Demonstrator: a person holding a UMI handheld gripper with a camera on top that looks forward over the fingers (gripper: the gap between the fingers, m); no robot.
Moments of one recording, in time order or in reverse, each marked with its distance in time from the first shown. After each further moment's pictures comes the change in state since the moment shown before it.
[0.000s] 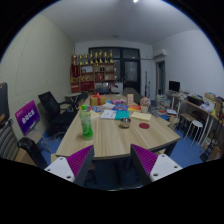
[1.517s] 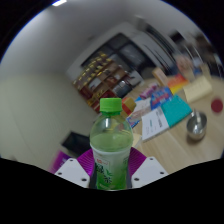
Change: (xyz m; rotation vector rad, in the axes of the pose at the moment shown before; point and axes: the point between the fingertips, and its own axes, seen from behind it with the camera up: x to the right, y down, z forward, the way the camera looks) arm -0.150 -0.124 0.397 0.024 -0.409 0.630
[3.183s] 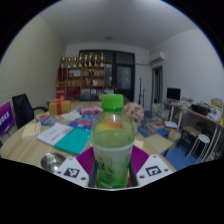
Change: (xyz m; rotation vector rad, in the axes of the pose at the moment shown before) arm 0.464 -0.182 -0.150 0.100 0.405 -0.715
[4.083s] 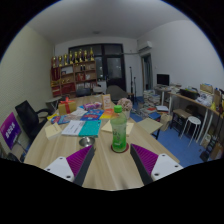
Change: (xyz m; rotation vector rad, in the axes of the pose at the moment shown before) arm -0.024 -0.033 -0.264 -0.133 0.056 0.131
